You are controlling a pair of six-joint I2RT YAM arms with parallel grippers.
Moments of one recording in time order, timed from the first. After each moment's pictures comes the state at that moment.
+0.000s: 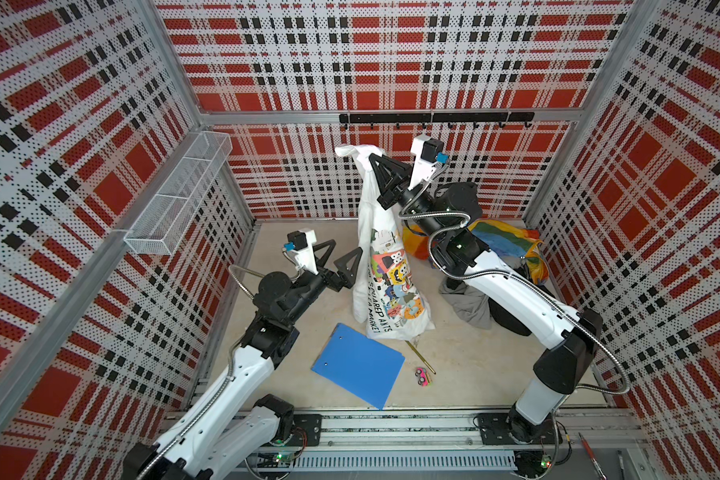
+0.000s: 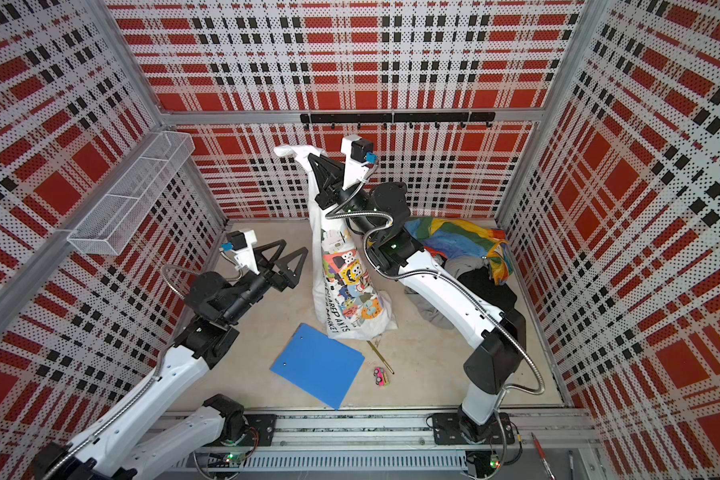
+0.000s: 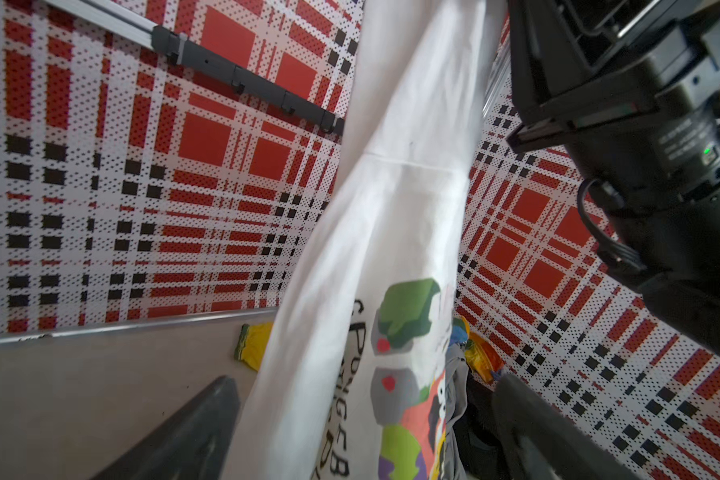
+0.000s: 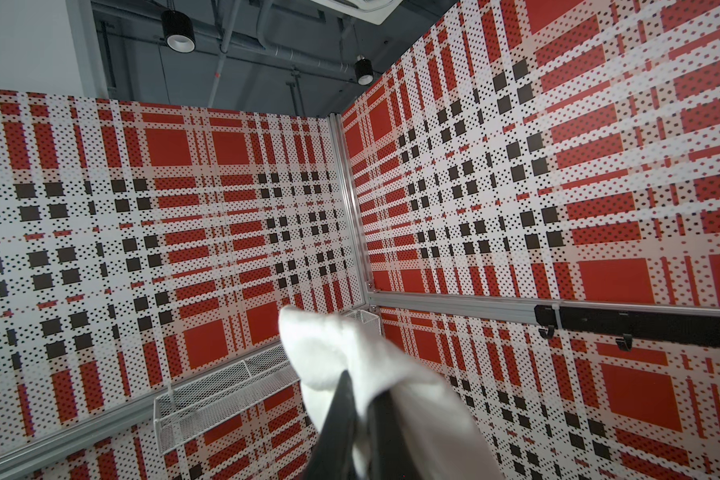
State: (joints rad) left arm -0.41 0.96 0.79 0.34 0.29 -0.37; right arm 0.75 1.71 1.77 0.41 -0.09 0.28
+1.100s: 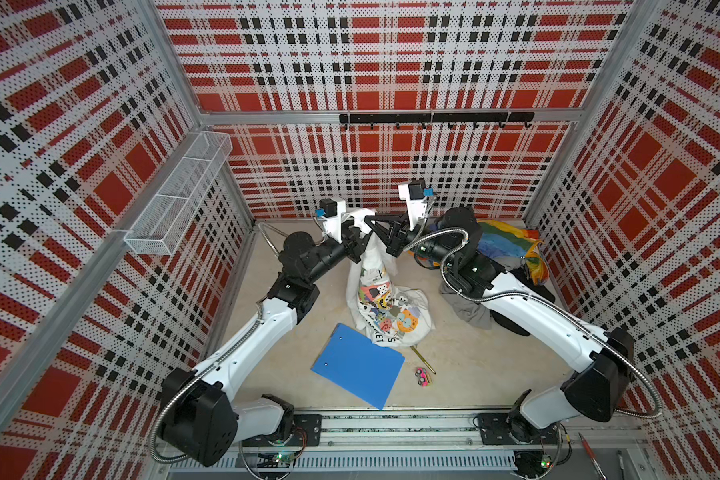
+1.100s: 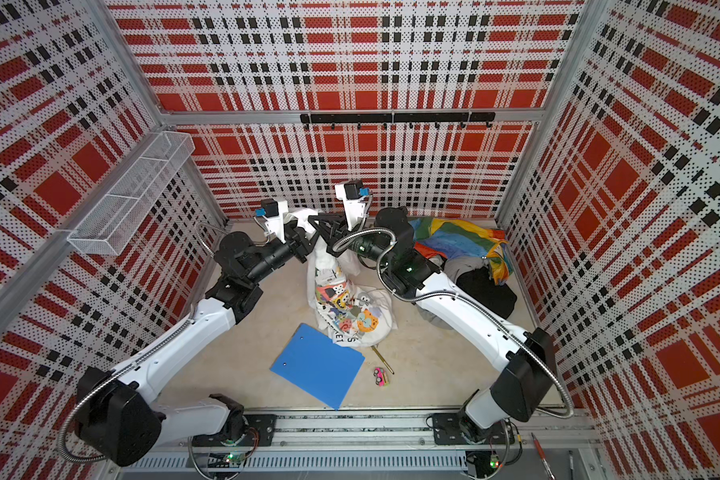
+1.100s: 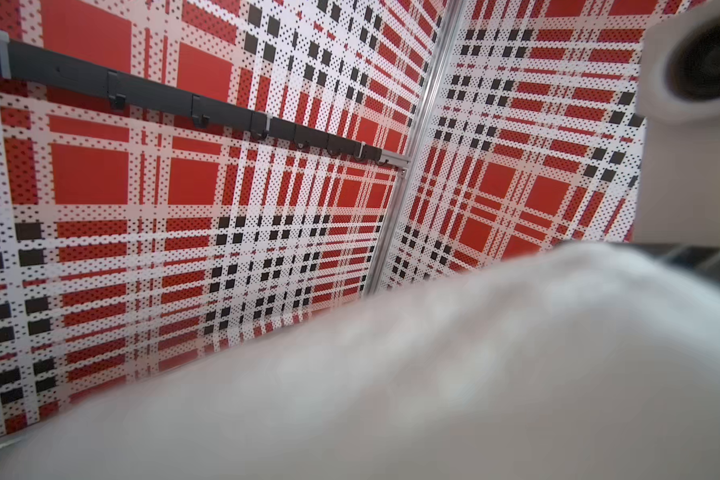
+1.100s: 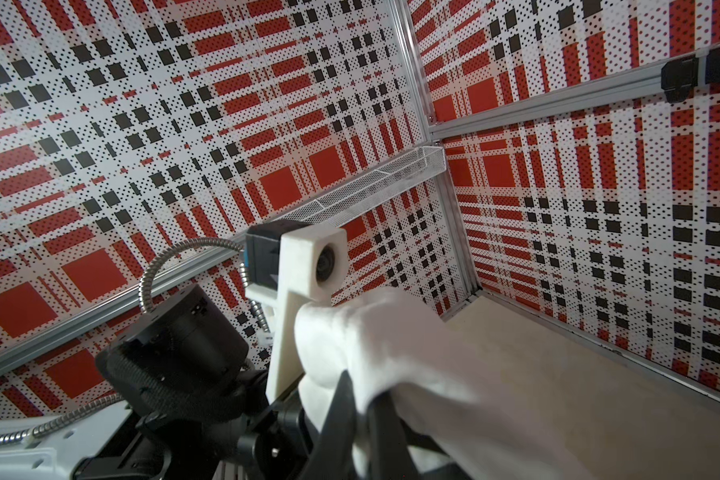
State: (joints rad) left arm -0.41 1.28 1.04 0.44 0.41 -0.32; right arm 0.75 1.52 1.46 0.20 -0.36 0.39
